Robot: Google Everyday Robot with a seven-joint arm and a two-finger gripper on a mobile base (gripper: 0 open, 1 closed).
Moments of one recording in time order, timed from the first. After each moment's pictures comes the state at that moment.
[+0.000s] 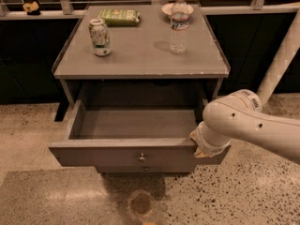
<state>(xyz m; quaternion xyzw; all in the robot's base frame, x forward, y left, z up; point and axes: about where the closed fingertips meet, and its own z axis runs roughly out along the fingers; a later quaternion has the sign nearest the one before) 0.494 -0.187 0.633 -0.75 0.65 -0.06 0.10</state>
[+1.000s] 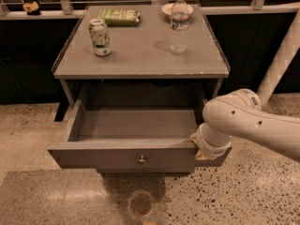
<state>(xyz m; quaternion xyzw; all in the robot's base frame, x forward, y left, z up) 0.479 -0.190 0.628 -0.76 0.65 -0.03 0.07</state>
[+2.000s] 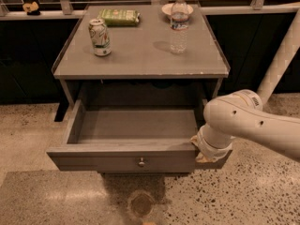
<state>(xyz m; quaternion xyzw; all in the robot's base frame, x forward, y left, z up) 0.467 -0.190 0.627 -0.76 0.65 -0.01 0.06</state>
